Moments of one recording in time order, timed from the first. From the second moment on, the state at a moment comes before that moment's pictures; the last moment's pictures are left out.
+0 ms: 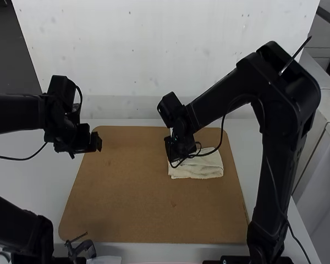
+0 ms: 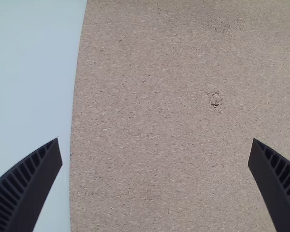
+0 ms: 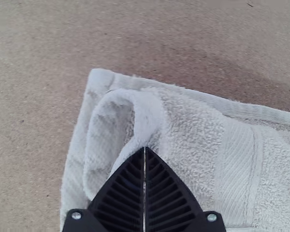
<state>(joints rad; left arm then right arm) -0.08 1.24 0.67 -0.45 0.00 -0.14 0.76 1.75 0.94 -0.30 0.33 0.33</state>
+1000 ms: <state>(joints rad) -0.08 1.24 0.67 -0.42 0.01 -0.14 0.62 1.51 0.95 -0.30 0.33 0.30</state>
